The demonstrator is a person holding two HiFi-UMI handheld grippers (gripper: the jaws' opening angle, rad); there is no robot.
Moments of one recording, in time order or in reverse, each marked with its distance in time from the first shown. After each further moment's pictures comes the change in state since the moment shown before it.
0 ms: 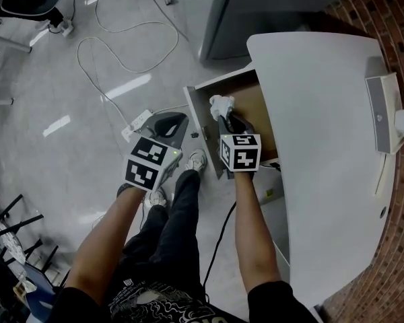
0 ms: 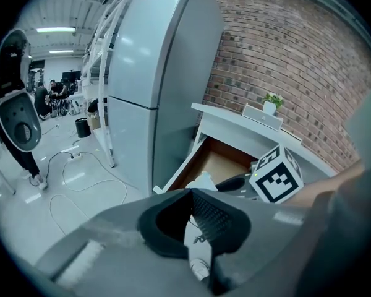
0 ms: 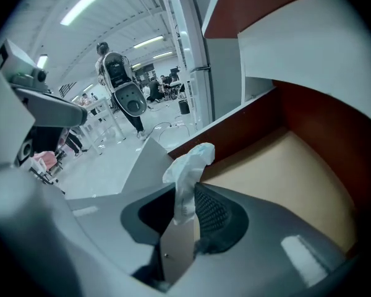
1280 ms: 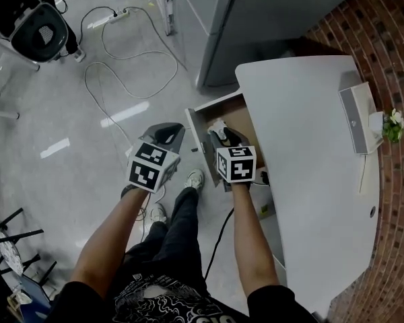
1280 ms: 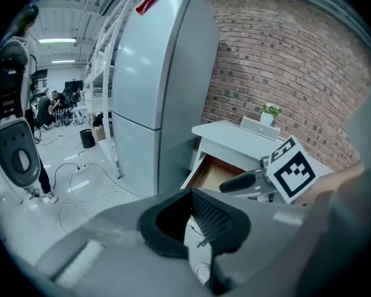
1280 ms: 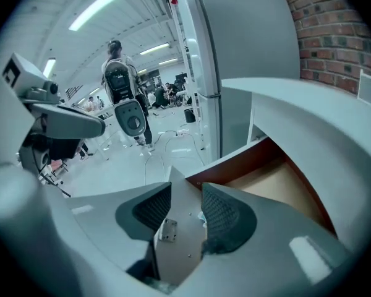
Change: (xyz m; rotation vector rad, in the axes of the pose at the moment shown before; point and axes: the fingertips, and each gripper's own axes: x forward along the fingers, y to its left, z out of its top) left arm -0.047 0.002 0.035 0.019 -0.050 0.031; right arm -0.057 0.036 0.050 -0.029 -0.046 0.028
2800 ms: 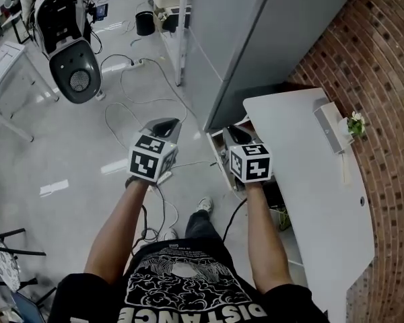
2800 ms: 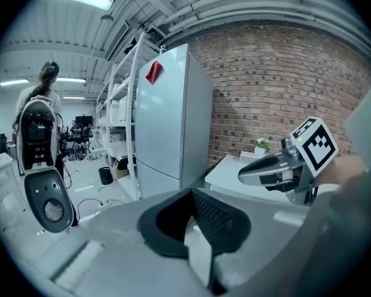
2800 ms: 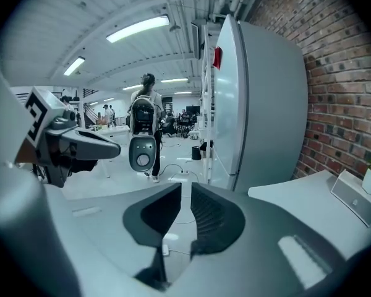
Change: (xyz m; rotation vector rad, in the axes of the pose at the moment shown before) left arm -0.219 0.041 0.086 0.096 -0.267 0.097; right arm -0.169 0.154 0.161 -0.179 -0.300 -0.050
